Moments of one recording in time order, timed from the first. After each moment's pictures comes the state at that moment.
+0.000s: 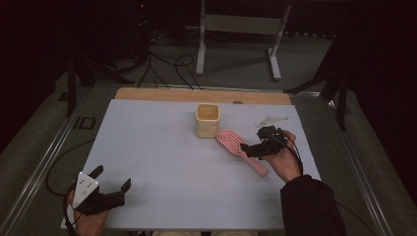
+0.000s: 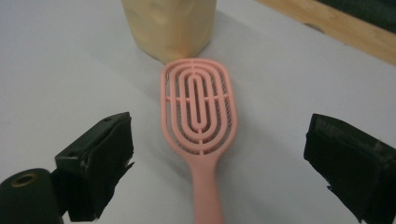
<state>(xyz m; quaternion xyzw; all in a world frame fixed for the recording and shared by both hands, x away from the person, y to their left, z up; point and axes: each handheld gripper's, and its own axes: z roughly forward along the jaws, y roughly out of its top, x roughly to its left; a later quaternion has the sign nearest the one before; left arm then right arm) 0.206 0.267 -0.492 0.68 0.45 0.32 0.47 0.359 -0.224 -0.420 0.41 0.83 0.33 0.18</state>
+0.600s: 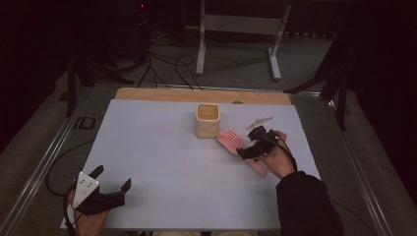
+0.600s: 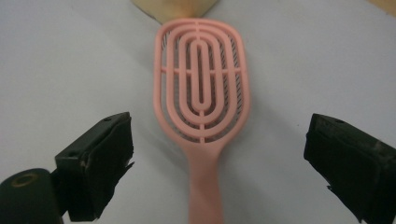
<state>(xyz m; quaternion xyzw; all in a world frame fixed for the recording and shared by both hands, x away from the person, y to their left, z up) 0.206 0.266 -0.492 0.68 0.45 0.32 0.47 0.378 -0.211 -0.446 0.39 0.87 0.26 0.16</state>
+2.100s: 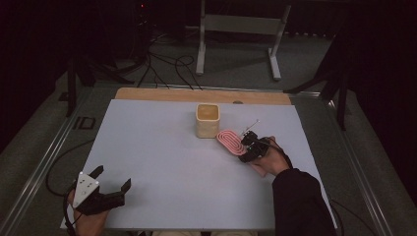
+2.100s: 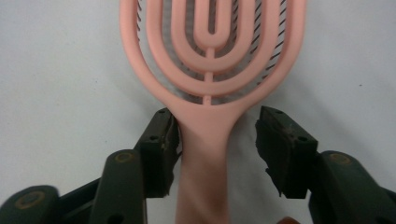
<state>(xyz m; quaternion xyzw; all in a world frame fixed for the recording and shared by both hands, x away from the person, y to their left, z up) 0.206 0.267 -0.493 0.68 0.45 0.32 0.47 0.400 -0.204 -0.493 0.38 0.91 0.15 0.08</state>
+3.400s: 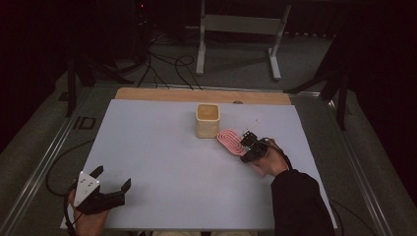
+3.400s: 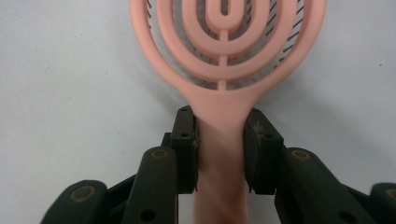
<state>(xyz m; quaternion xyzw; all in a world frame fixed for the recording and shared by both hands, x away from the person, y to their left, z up) 0.208 0.267 -0.494 0.69 0.46 0.32 0.46 0.397 -0.202 -0.492 0.39 0.91 0.14 0.06</state>
